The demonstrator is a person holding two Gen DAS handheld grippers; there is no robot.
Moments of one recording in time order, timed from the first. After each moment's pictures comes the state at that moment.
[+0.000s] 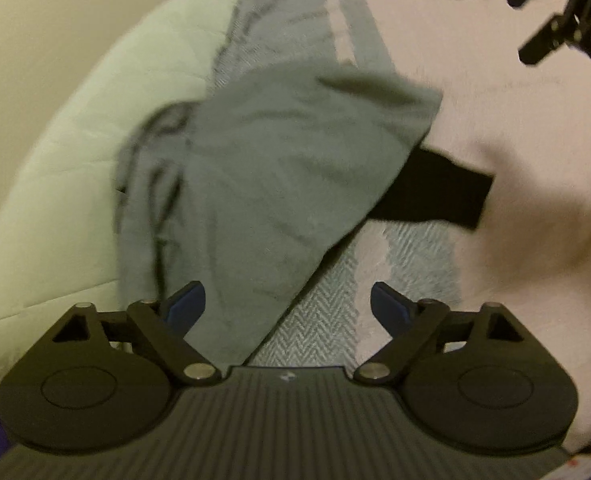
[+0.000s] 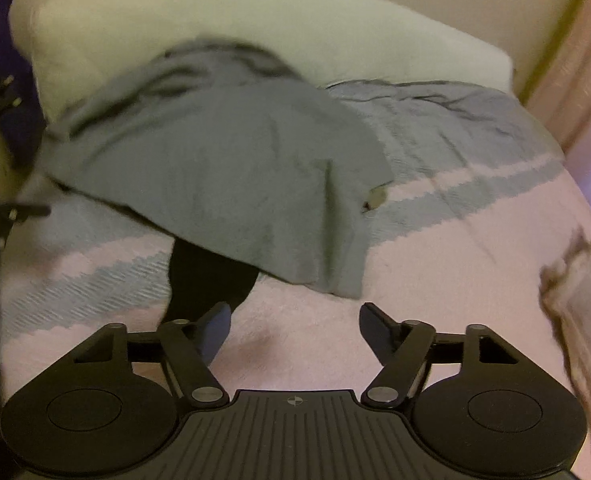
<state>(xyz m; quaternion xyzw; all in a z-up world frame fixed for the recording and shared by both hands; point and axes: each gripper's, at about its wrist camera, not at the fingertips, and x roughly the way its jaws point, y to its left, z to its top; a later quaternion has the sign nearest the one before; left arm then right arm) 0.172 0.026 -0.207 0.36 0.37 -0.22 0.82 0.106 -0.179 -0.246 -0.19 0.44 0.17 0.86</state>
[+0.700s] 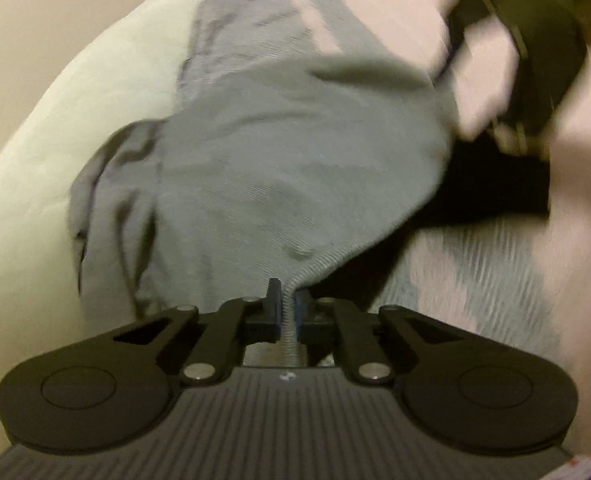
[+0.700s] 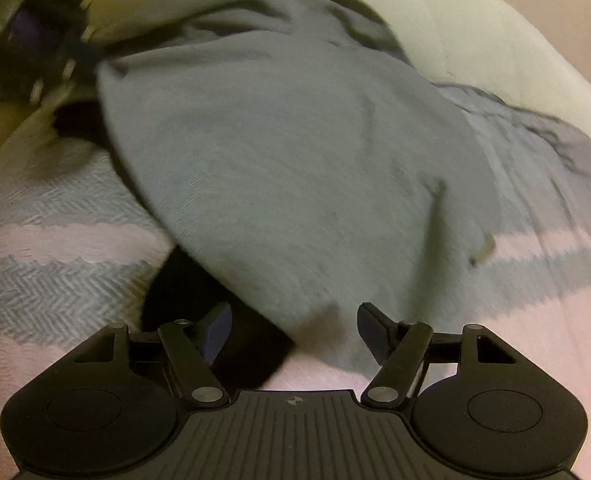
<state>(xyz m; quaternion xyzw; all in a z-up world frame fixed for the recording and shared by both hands) 0.264 0.043 -0.233 0.36 0.35 -0.29 0.82 0.199 -0.128 -0.359 -0.26 0.43 0.28 0.82</state>
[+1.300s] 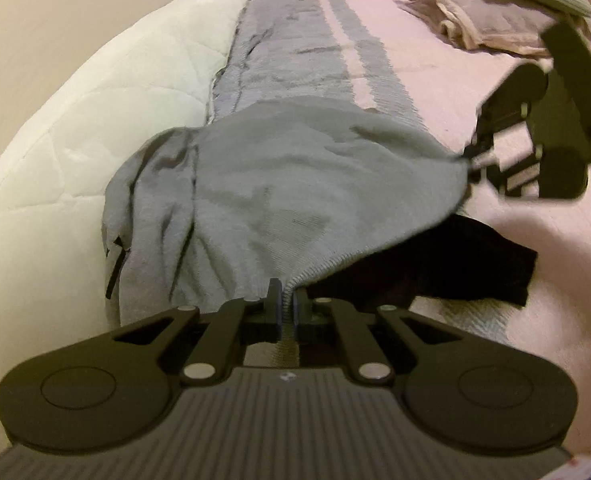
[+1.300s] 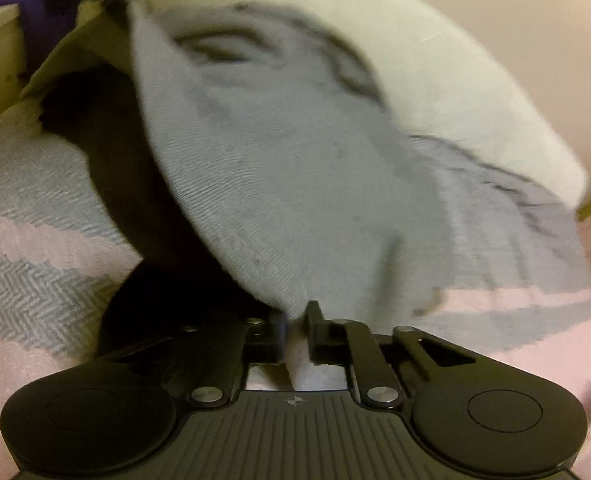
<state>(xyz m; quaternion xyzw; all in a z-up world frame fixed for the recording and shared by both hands) 0.288 0.057 -0.176 0.29 0.36 -0.30 0.83 0.201 -0.130 -0.336 -0.33 0.36 0.25 0.84</state>
